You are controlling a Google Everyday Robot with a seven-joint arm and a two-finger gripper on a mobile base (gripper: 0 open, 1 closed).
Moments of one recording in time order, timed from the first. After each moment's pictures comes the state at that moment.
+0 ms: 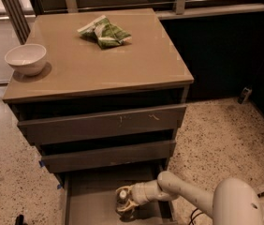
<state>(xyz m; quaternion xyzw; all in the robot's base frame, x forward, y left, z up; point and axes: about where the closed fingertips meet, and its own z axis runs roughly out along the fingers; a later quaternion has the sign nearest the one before) 0.494 0.052 0.213 -0.66 0.53 0.35 0.40</state>
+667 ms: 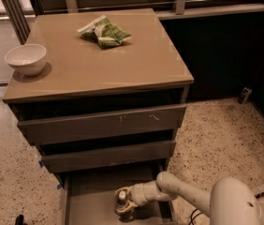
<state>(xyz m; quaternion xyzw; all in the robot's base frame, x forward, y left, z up) 0.492 0.055 0.206 -0.66 0.53 0.36 0.39</state>
